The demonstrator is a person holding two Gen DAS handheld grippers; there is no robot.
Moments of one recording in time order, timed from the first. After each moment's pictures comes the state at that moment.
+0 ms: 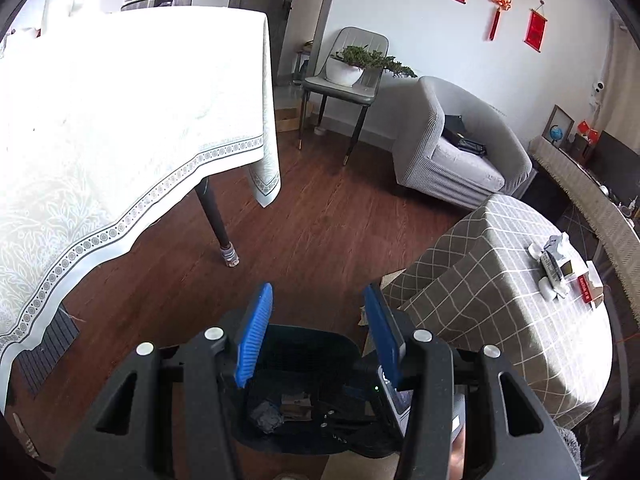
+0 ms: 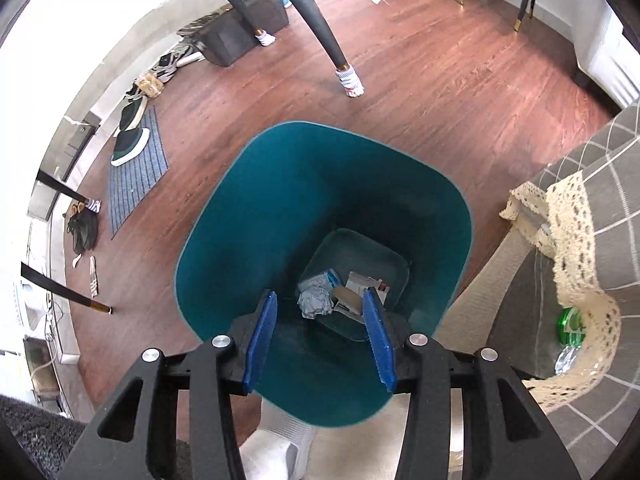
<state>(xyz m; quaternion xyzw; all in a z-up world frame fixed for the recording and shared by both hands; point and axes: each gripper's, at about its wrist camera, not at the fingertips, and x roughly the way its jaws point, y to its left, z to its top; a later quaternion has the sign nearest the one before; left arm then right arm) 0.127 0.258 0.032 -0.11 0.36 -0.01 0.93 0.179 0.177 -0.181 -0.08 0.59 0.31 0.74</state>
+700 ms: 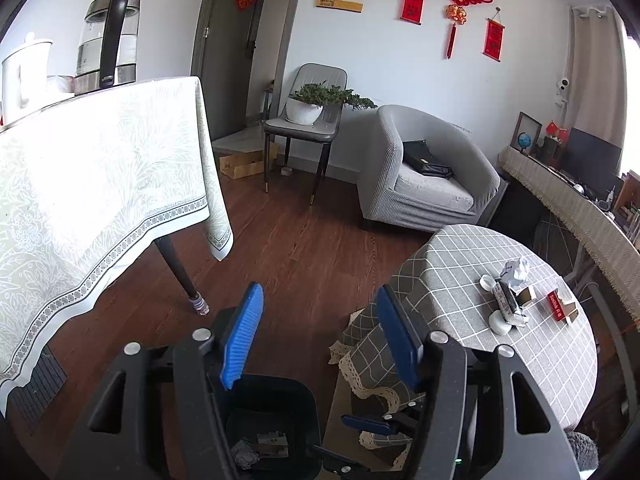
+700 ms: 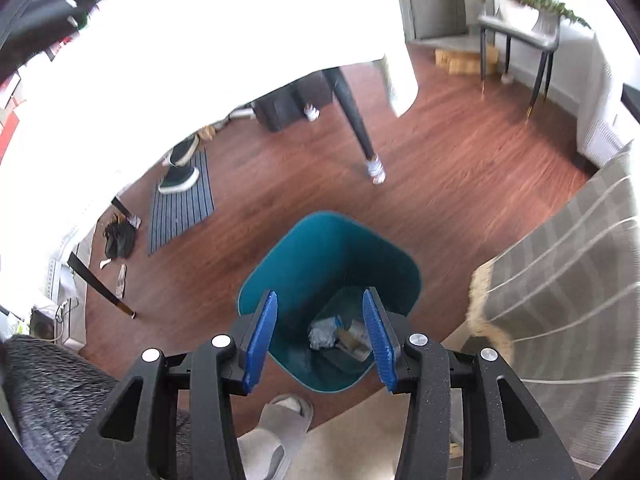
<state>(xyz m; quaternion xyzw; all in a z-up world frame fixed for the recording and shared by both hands) 0.137 0.190 0.077 -0.08 0.29 -0.05 0.95 0.149 0.113 -0.049 -0.07 0.47 0.39 0.79</state>
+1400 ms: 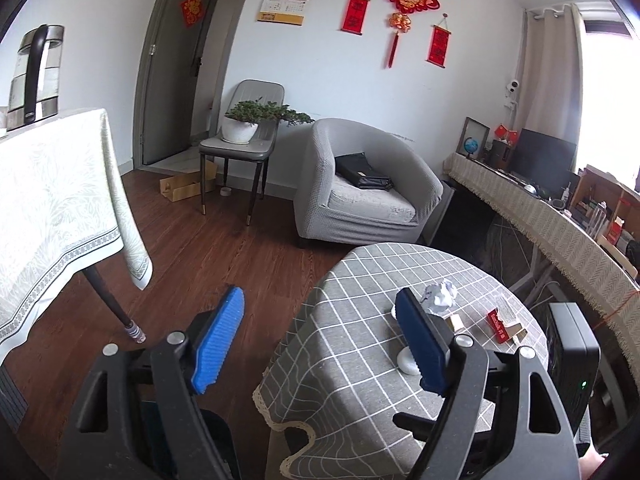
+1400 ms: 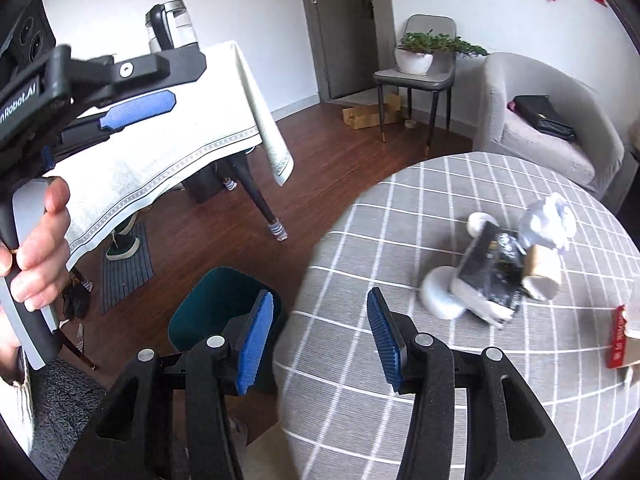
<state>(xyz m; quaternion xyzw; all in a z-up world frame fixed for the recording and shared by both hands) 0.161 0.076 0.097 -0.07 0.26 -0.15 0.95 0.148 -0.061 0.029 -0.03 0.38 0.27 0.88</state>
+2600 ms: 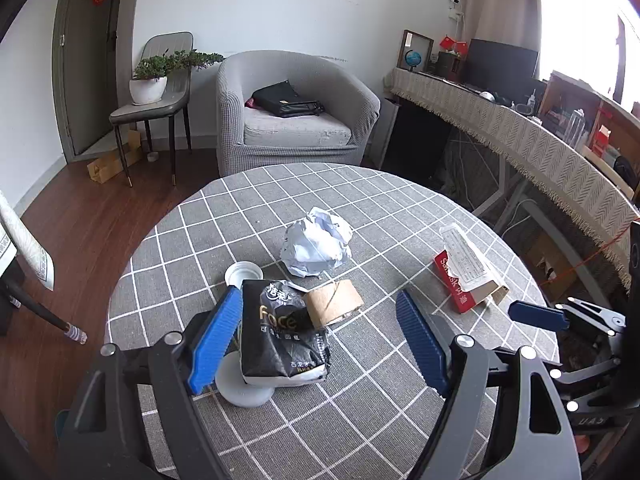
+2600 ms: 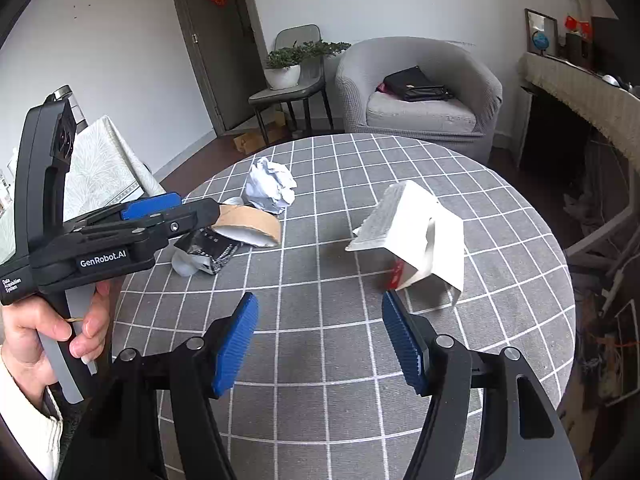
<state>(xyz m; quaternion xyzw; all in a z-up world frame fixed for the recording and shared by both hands) 0.224 -0.116 0.019 0.01 0.35 -0.23 0.91 0.123 -0.269 0.024 0.06 0.37 0.10 0.92</state>
